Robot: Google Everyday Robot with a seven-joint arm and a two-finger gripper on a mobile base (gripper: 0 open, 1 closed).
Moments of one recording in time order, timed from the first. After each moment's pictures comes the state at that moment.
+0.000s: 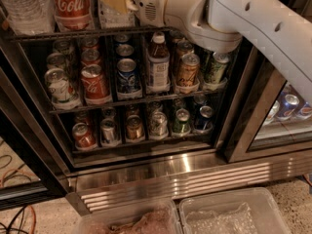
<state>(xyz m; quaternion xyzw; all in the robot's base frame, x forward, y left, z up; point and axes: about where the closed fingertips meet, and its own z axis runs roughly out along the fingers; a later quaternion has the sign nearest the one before) 0.620 0.103 1.094 -0.43 0.52 0.35 0.66</state>
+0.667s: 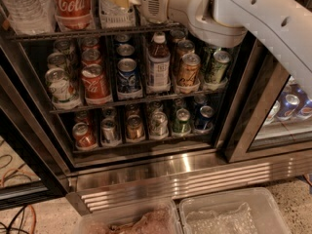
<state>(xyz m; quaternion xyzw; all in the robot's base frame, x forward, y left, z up) 0.614 0.098 1.105 -0.44 0.50 0.35 0.66</state>
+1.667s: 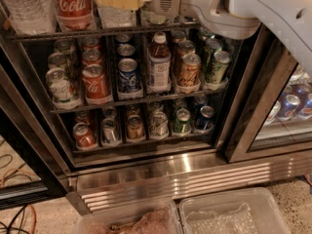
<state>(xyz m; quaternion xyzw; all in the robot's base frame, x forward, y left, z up) 0.596 0.089 1.115 -0.47 0.49 0.36 0.64</state>
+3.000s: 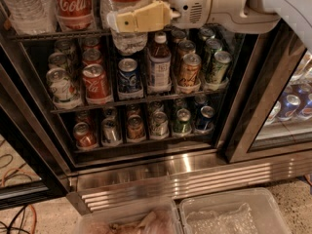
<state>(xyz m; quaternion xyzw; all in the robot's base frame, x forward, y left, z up) 0.527 0.061 1.091 -0.56 0.45 0.45 0.54</state>
